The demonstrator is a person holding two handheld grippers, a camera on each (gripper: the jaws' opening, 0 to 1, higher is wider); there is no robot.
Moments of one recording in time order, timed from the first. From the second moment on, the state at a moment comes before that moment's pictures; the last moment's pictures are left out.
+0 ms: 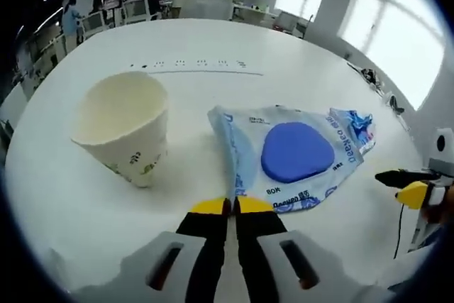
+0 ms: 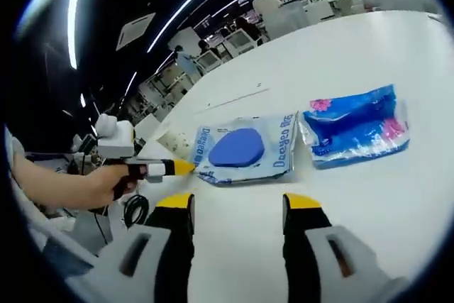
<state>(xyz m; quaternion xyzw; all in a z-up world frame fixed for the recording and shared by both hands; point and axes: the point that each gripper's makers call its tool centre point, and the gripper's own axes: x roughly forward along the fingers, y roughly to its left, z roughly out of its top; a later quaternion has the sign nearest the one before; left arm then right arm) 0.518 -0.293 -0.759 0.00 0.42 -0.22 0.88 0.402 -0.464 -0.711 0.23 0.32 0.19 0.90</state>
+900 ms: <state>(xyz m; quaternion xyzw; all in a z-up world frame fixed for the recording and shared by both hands) 0.489 -0.237 -0.708 -0.02 0.33 -0.21 0.92 0.343 -0.477 -0.705 0.29 0.32 0.13 0.89</state>
